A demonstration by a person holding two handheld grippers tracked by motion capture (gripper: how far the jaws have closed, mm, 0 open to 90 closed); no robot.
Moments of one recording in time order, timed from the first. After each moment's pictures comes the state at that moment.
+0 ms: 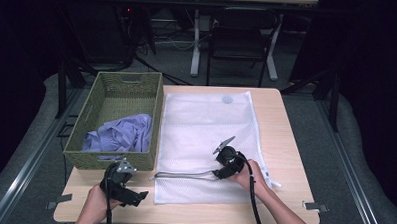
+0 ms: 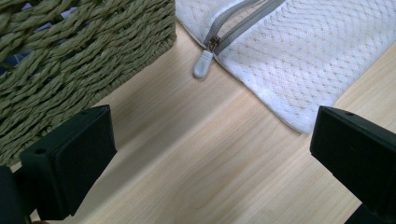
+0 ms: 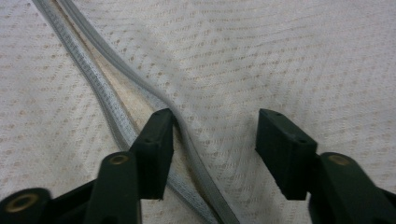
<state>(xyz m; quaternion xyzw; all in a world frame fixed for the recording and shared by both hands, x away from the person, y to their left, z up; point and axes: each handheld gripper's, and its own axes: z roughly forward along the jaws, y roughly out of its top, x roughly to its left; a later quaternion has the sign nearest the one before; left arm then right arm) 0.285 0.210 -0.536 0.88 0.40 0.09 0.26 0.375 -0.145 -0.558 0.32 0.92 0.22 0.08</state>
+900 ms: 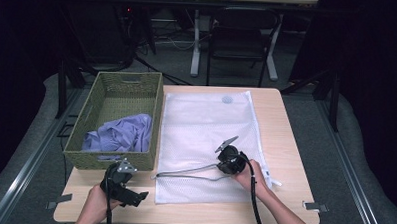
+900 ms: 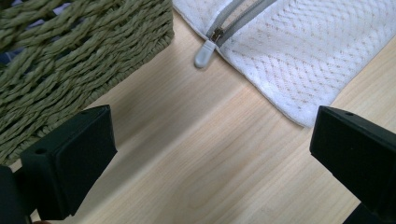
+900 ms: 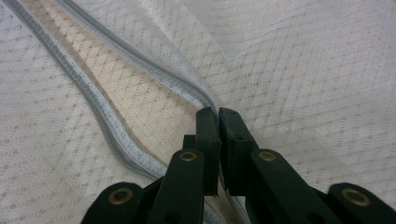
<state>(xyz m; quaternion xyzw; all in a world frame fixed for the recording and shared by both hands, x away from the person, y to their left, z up) 0.285 0.210 -0.537 0.88 0.39 0.09 0.25 0.374 -0.149 -0.556 0.34 0.91 0.23 0.09</state>
